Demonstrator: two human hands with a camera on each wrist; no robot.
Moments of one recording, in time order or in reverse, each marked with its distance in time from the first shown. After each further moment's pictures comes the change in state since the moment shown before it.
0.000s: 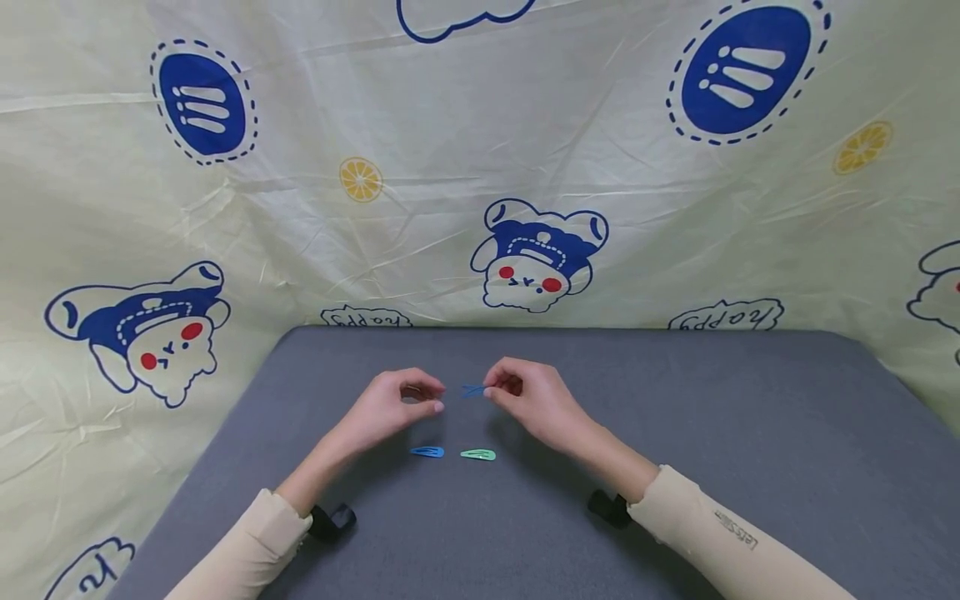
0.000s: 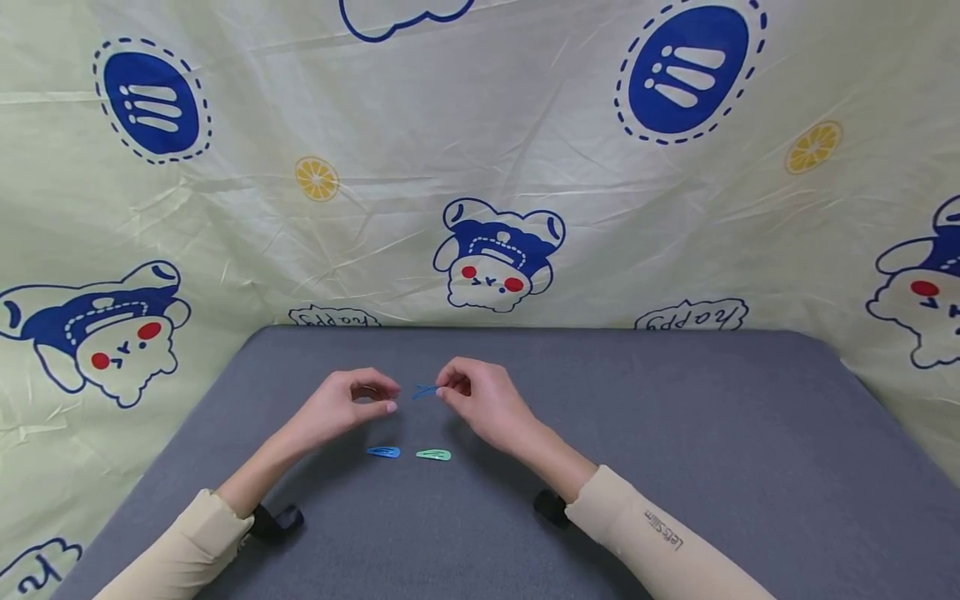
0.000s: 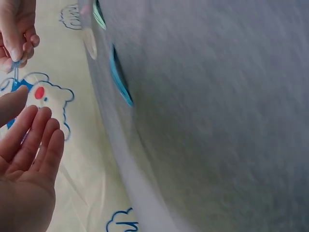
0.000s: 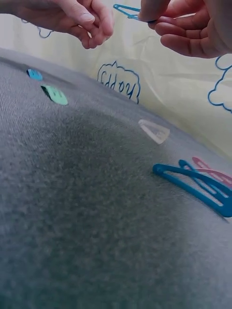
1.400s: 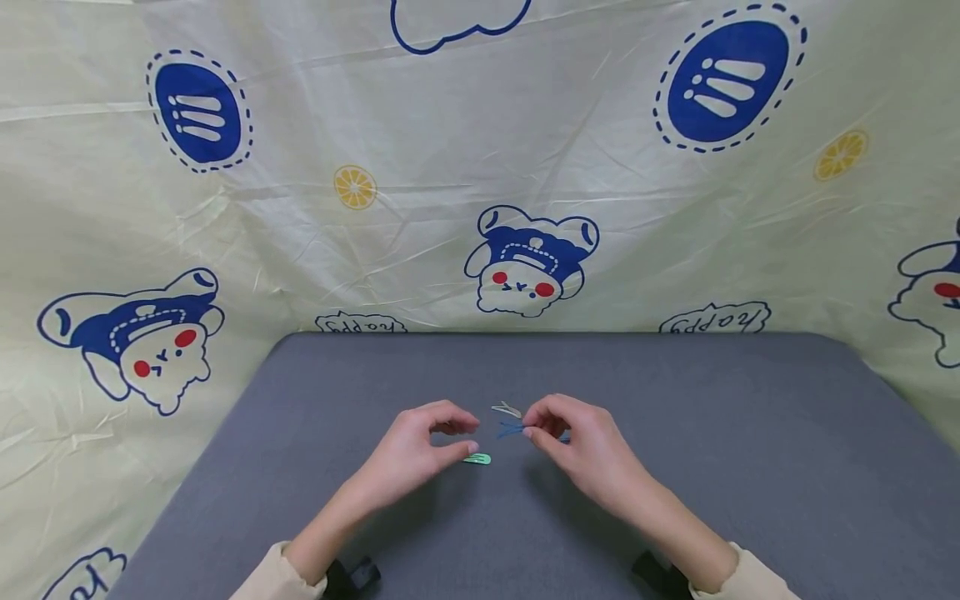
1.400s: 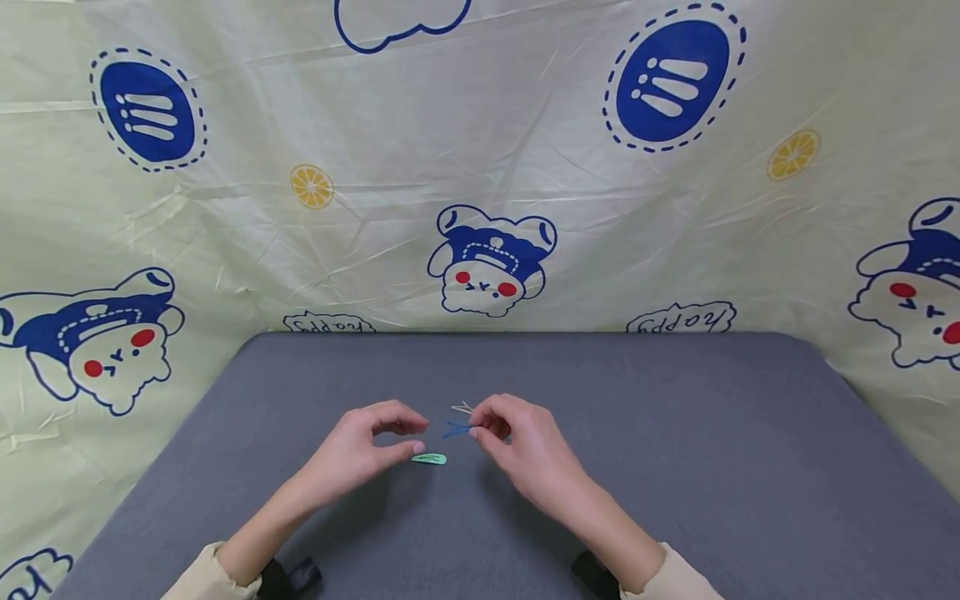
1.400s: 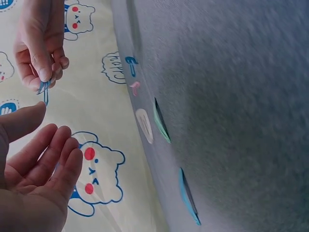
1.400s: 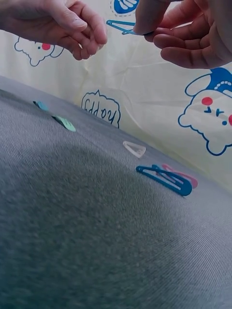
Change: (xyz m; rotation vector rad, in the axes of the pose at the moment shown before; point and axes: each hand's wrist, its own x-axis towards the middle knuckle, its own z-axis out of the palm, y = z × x) left_hand -0.026 0.058 0.042 -0.026 0.000 -0.006; right_hand -0.072 -0.009 -0.030 -0.101 0.095 -0.055
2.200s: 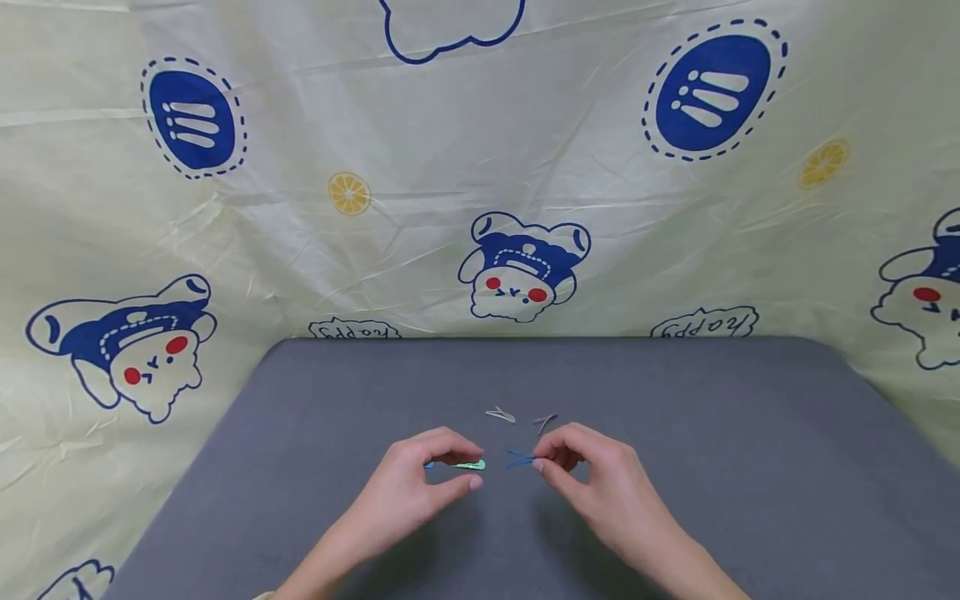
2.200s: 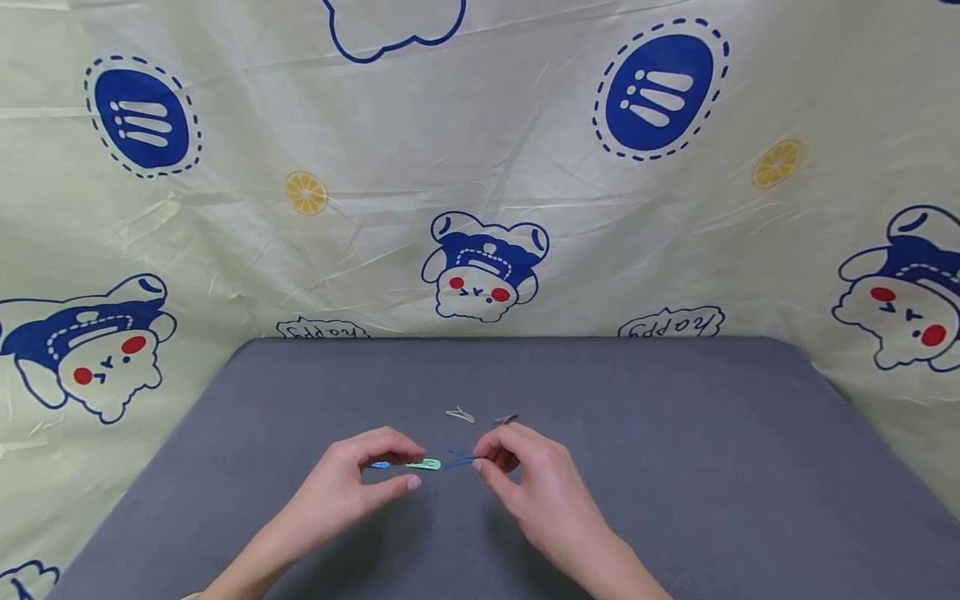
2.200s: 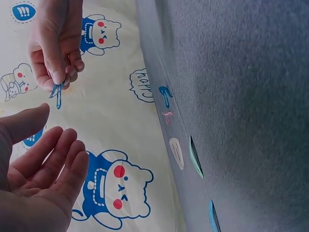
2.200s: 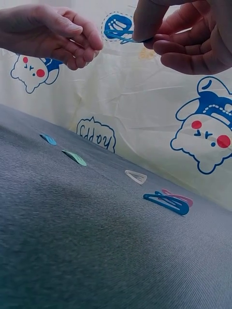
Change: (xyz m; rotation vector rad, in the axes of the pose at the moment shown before) left_hand -0.029 0.033 0.008 -0.055 0.031 0.043; right_hand -0.039 -0.025 -0.011 -0.006 0.142 -0.041
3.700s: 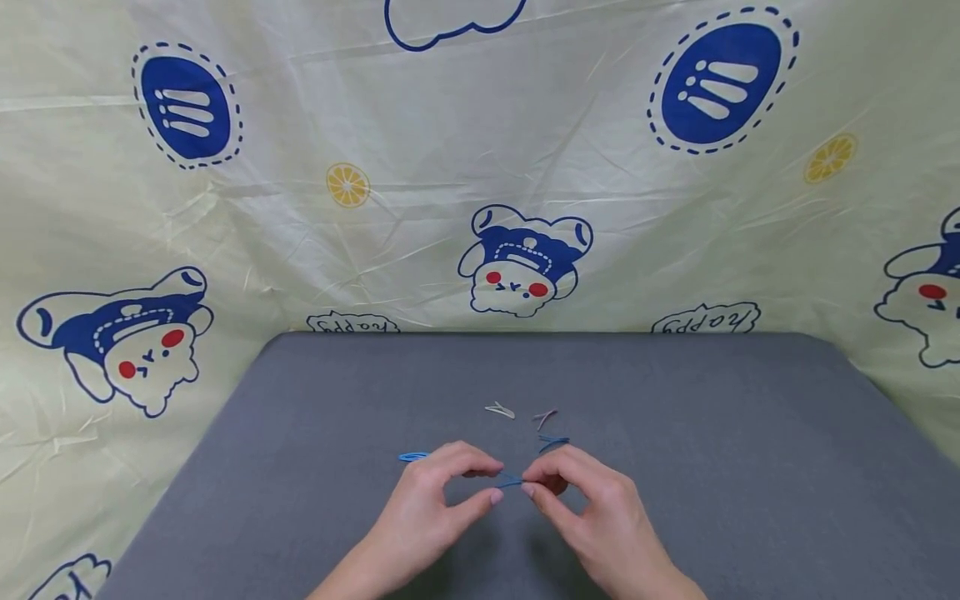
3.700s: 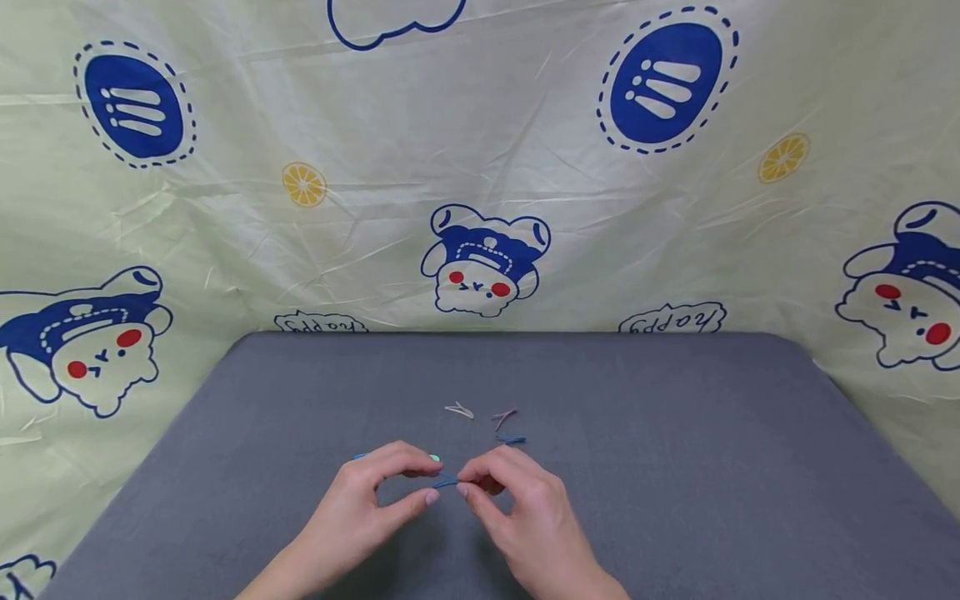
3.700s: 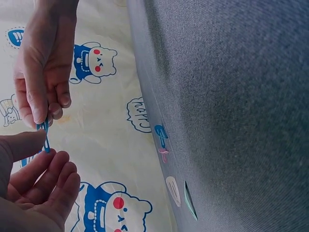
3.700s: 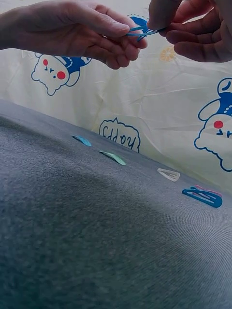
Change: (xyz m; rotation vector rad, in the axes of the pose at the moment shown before) left_hand -0.011 0.007 0.026 -0.024 0.080 0.154; right_hand -0.020 -0.008 0.016 0.094 0.104 -0.210
